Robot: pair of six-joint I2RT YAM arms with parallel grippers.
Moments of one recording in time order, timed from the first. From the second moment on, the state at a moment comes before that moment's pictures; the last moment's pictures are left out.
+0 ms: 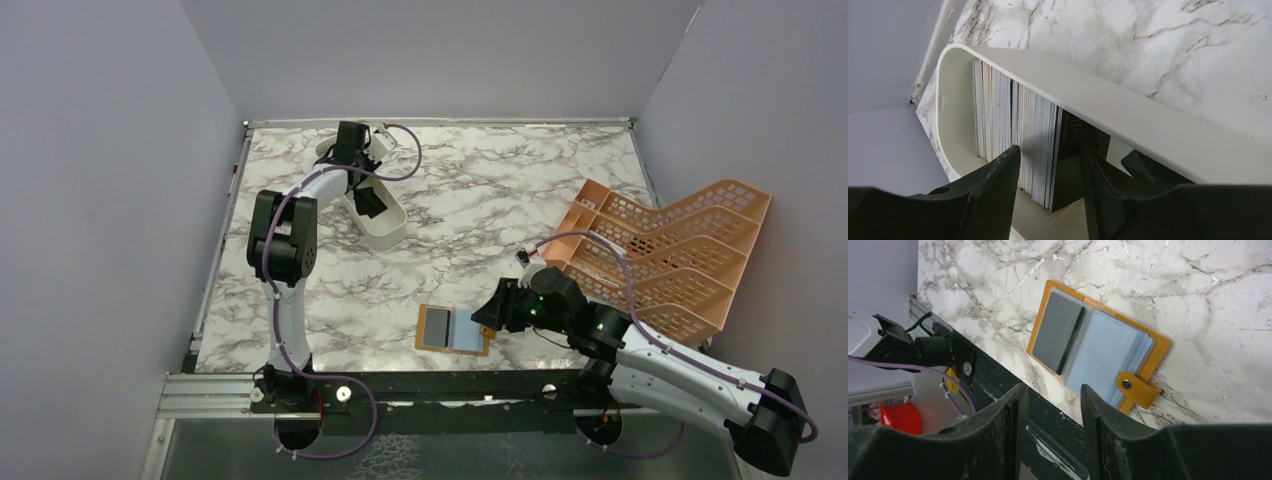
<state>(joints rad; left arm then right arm) -0.21 2.11 1.56 -0.16 -0.17 0.71 0.89 0.74 0.41 -0.24 -0.06 0.84</state>
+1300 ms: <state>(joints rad) -0.24 2.13 1.58 -0.17 -0.26 0.82 0.89 0.75 0.41 -0.23 -0.05 0.84</state>
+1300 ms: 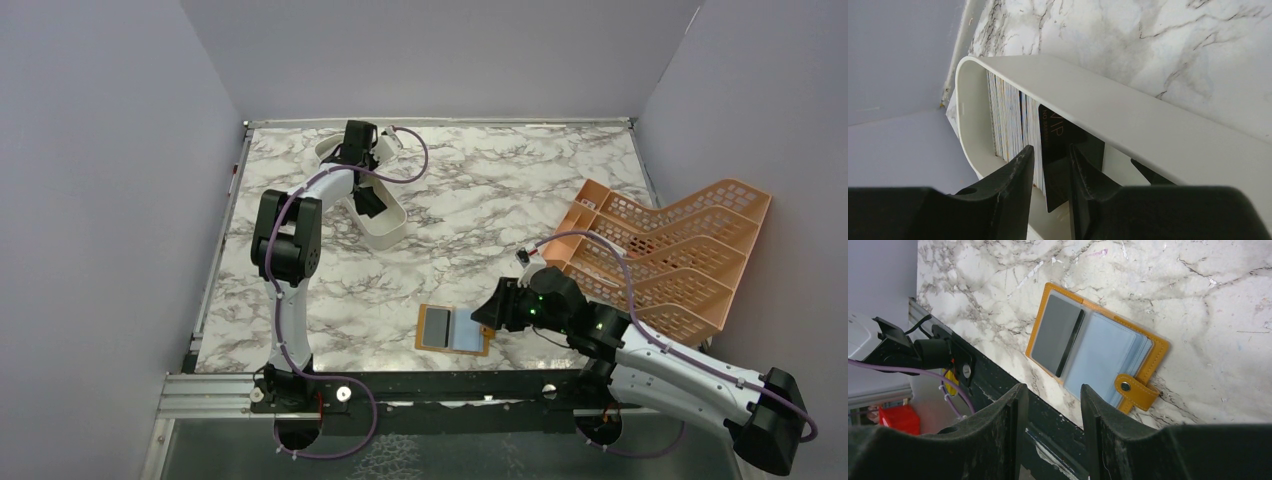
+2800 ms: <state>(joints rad) -0.26 2.09 1.69 -0.37 -0.25 0.69 0.89 0.70 0.41 -0.23 -0.06 0.84</state>
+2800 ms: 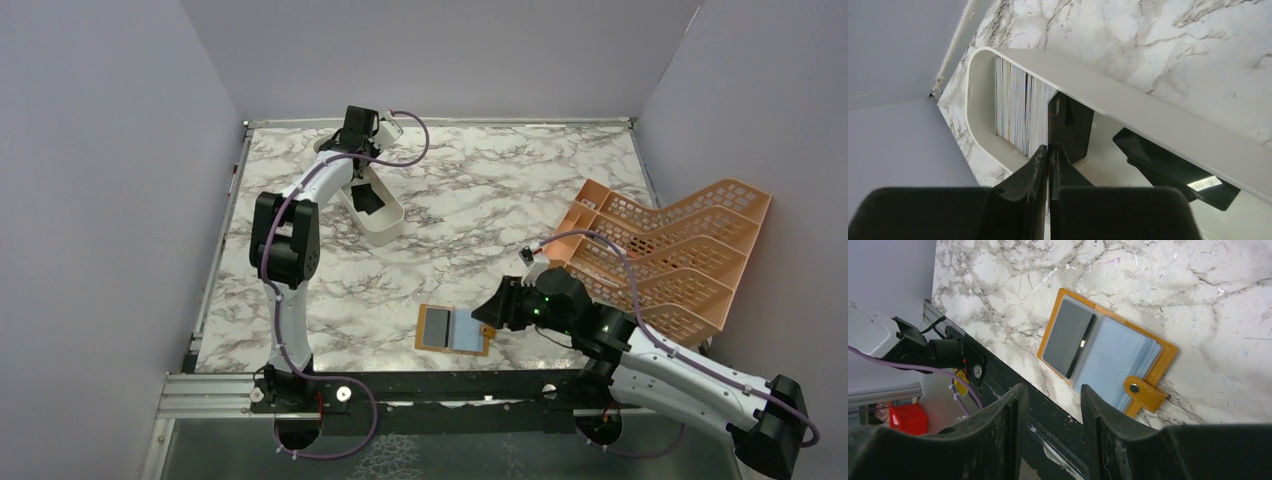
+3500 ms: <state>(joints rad) -0.23 2.19 1.78 -0.38 -0.22 0.75 0.89 0.75 0.44 -0.24 -0.06 0.83</state>
